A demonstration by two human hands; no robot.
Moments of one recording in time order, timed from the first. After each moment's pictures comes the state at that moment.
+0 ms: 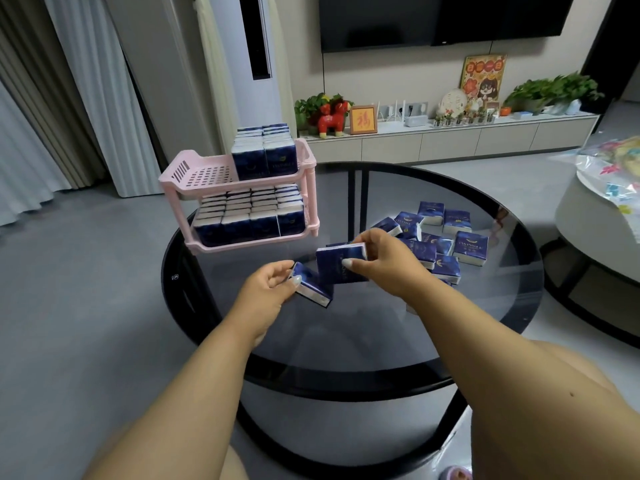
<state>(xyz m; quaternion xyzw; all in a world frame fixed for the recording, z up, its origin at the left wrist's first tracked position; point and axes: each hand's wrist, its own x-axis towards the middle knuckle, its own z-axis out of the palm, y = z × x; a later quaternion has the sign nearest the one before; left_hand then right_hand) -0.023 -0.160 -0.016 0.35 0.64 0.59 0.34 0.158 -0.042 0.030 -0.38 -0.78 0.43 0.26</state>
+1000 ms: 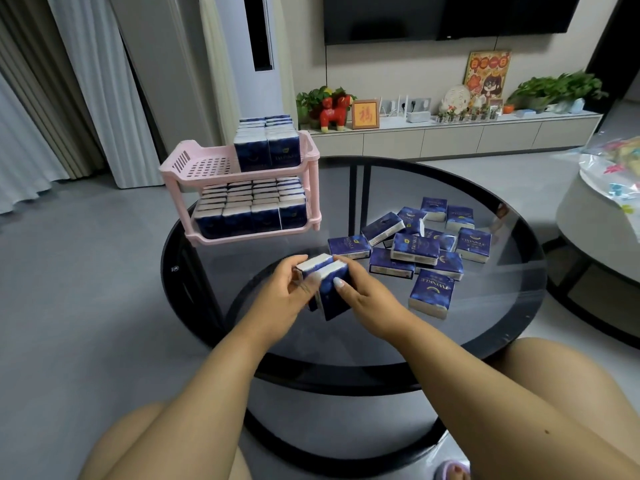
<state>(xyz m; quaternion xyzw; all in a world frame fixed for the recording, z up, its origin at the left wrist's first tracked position) 0.001 -0.174 -0.009 0.47 0.66 0.49 0.31 0.147 -0.076 -0.020 -0.28 -0.79 0.49 0.25</state>
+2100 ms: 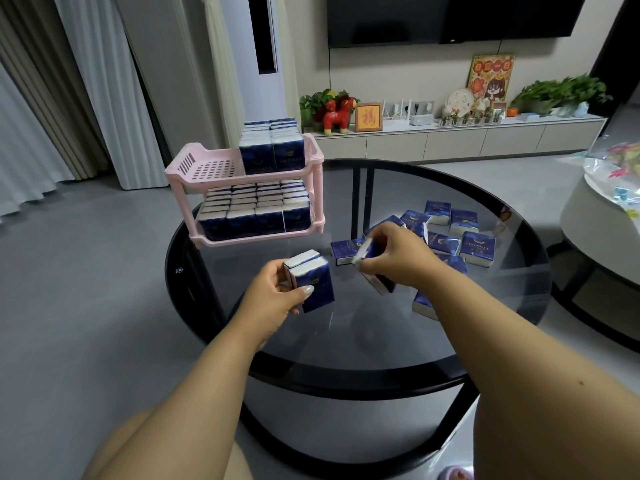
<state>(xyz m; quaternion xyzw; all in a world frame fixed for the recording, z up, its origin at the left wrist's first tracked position) -0.015 -0.170 -0.013 0.38 0.65 0.57 0.32 0.159 -0.031 0.041 -0.42 -0.84 0.28 0.20</state>
